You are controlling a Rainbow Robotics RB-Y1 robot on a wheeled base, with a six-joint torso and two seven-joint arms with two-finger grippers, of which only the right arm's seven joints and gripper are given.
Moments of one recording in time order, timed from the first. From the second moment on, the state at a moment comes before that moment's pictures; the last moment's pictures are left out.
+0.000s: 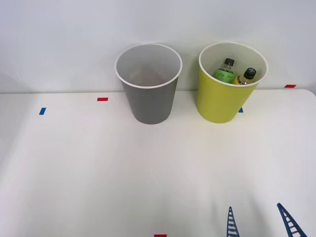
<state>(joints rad) 0.96 -0.28 0.41 -1.95 -0.26 -0.71 1.98</state>
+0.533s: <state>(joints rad) 0.96 -0.28 0.41 -1.95 -0.26 -0.71 1.98</state>
